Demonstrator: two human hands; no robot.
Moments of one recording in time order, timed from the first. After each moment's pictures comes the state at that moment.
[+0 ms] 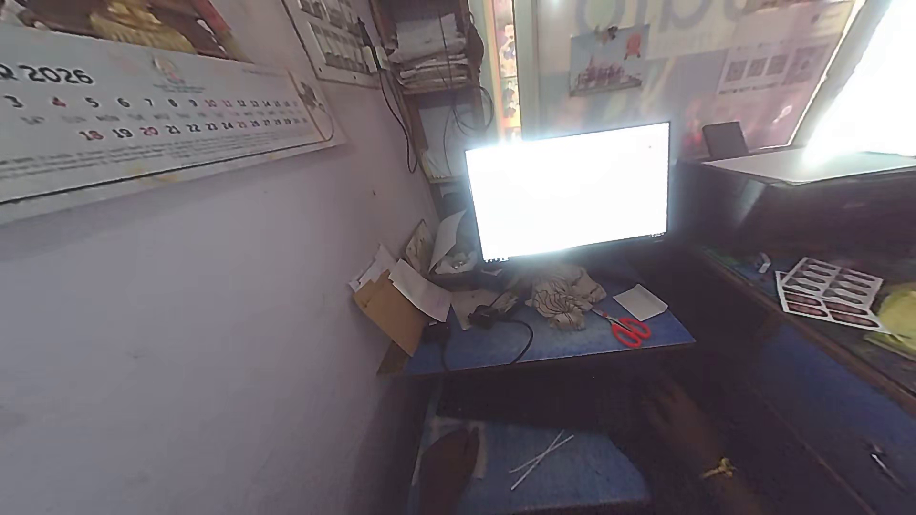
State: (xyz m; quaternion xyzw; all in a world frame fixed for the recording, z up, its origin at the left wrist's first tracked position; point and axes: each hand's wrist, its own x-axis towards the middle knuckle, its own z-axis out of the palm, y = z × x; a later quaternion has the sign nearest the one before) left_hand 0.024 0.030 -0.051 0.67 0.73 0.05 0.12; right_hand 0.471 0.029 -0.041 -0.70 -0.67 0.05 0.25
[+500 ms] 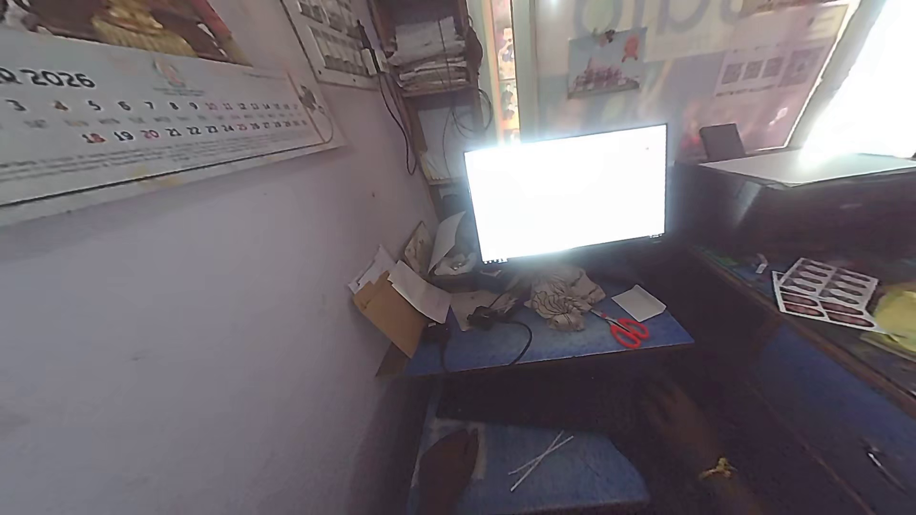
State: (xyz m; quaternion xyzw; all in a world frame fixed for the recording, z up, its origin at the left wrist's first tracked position) left_hand 0.026 0.030 -0.049 0.67 0.73 0.05 0.12; right_hand 0.473 0.029 -0.042 -0.70 -0.66 0.04 0.25
